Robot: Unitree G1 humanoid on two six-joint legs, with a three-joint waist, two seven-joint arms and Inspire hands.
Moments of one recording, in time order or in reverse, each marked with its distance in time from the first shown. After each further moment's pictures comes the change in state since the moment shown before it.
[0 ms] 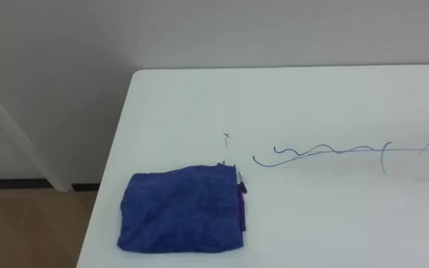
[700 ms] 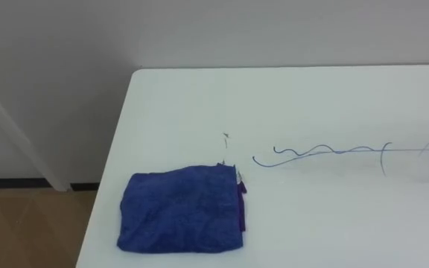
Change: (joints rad) left arm 0.004 -0.001 0.003 -0.001 -0.001 -0.001 0.000; right arm 0.011 0.000 -0.025 0.015 0.215 -0.001 -0.019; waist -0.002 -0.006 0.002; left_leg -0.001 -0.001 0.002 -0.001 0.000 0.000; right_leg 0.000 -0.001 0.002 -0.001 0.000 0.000
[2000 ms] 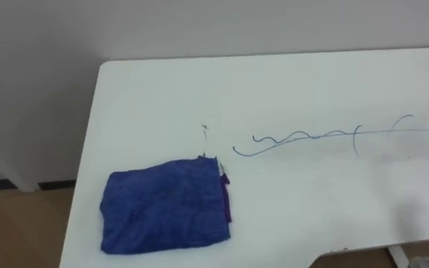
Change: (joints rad) left arm 0.033 0.053 0.158 -0.122 -0.108 -0.079 0.021; right arm -0.062 -0.179 -0.372 -0.975 -0.044 -0.155 -0.688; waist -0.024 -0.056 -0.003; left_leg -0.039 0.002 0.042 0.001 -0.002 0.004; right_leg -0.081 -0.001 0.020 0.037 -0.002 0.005
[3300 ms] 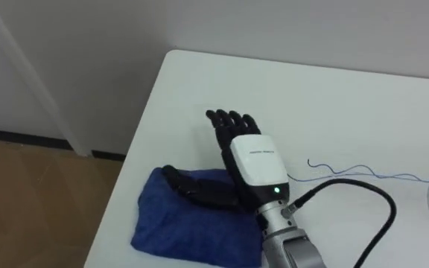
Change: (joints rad) left arm -0.068 -0.013 -0.238 0.029 -0.021 -0.127 -0.004; right arm 0.077 0.031 0.750 -0.301 -0.768 -0.141 0.399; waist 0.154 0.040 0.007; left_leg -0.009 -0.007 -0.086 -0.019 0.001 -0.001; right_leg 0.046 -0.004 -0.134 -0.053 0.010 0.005
